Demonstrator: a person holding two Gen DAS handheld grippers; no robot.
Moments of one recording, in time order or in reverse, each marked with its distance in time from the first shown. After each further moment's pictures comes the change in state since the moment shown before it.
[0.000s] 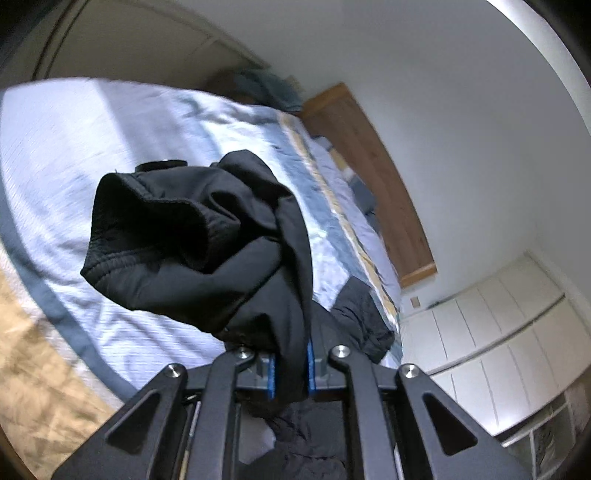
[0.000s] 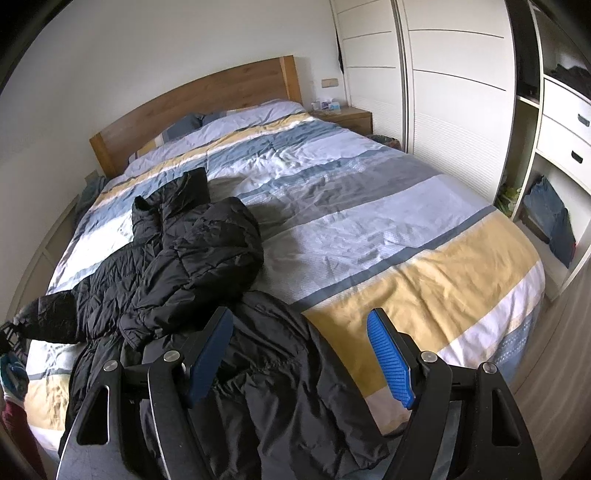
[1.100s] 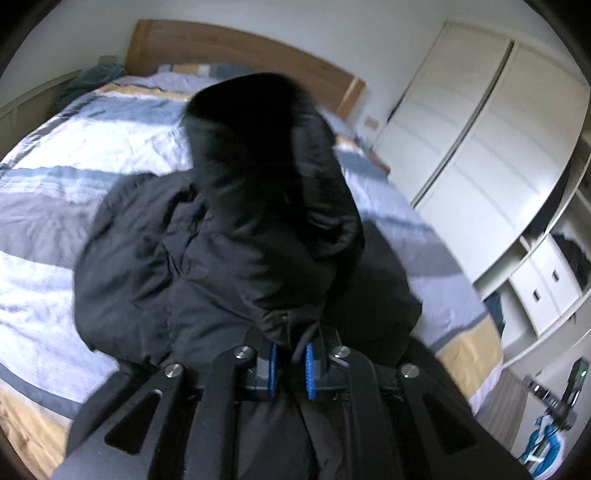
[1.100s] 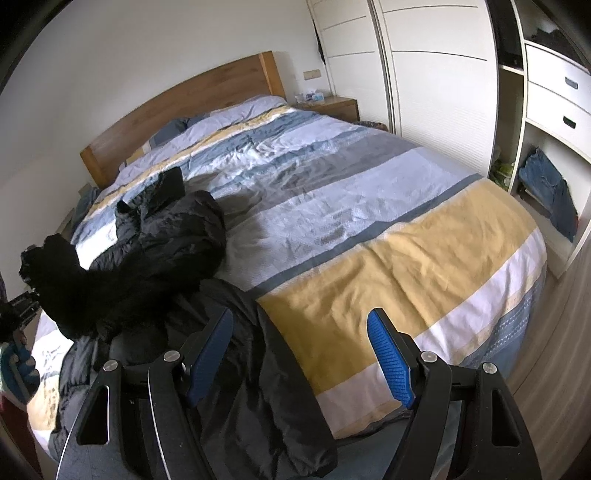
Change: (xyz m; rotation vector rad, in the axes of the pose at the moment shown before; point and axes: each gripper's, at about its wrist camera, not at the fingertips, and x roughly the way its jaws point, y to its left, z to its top) left arm 0.118 -0.237 -0.273 0.726 0.409 0.020; right arm 0.033 -0.077 -0.028 0.069 0.025 0.017
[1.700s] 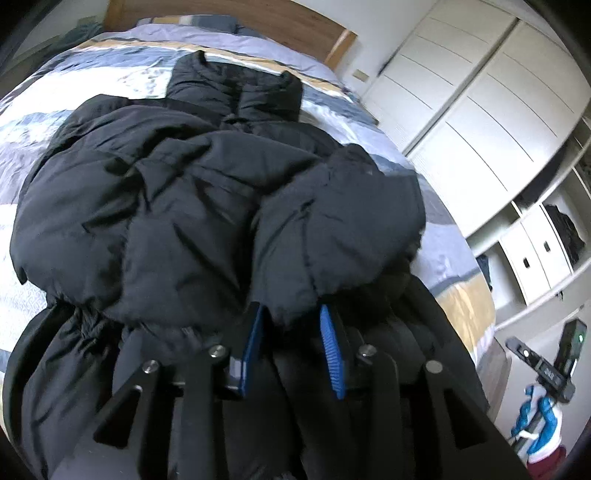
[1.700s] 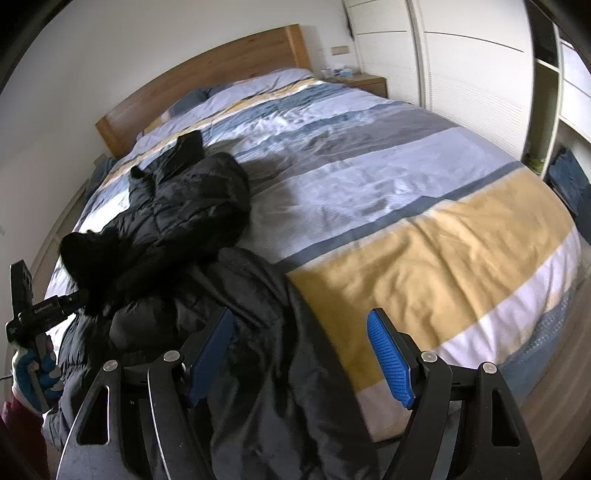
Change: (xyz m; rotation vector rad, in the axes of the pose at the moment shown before) left arm 0.053 0.010 -0.064 -0.002 0.178 -0.084; right arm 0.048 0.036 -0.012 -0.071 0.097 0.074
